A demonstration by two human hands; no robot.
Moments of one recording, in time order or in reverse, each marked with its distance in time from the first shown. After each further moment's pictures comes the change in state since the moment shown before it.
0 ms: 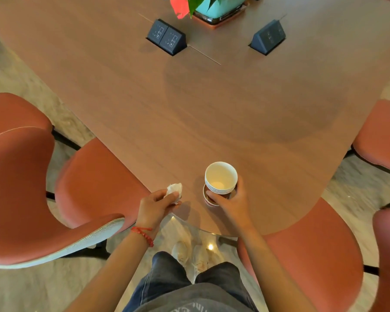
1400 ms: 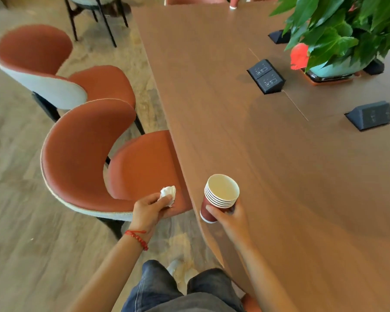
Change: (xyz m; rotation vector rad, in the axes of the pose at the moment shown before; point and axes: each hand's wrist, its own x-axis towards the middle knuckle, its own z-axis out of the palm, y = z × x) left_hand -0.023 0.018 -0.091 -0.346 0.406 0.145; right_hand 0.029 -0.041 0.098 -0.034 -0.553 0.028
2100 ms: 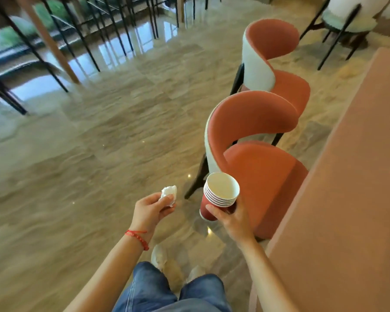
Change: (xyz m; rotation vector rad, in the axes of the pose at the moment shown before) left_hand -0.171 -0.072 -0.116 -0.591 0.865 0.094; right_hand -0.048 -0.022 0.145 -0.233 -1.040 -0.135
